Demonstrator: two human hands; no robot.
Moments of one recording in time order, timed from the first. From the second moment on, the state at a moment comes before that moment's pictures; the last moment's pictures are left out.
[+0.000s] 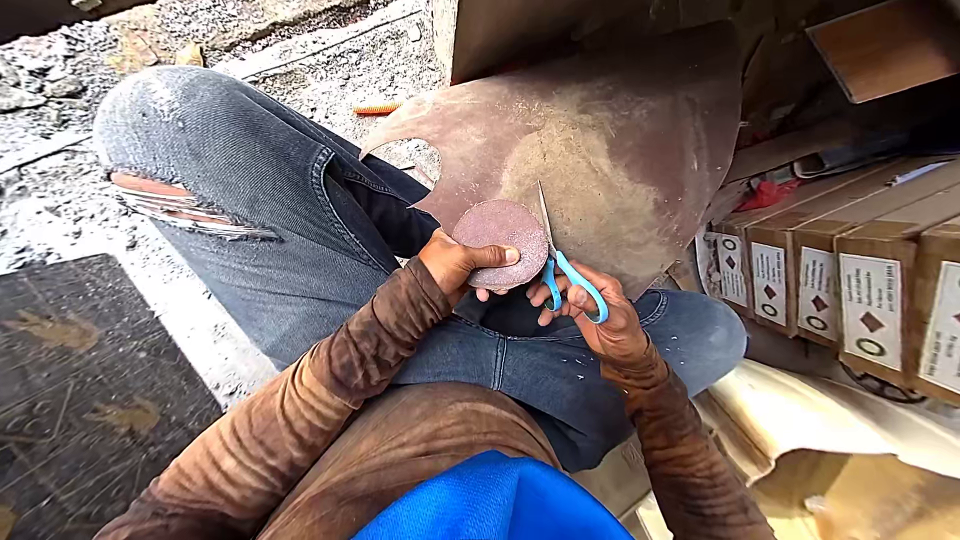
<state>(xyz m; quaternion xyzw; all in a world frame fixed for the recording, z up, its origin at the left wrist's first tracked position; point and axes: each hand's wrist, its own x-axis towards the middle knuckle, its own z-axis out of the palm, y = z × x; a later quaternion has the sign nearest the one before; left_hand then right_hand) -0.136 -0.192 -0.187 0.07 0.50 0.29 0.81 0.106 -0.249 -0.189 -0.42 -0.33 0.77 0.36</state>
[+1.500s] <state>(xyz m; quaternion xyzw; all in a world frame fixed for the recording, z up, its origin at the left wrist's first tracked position) -0.138 -0.190 -0.191 0.06 0.50 0.26 0.82 0.128 -0.224 -0.206 -0.40 -0.36 0.78 0.31</state>
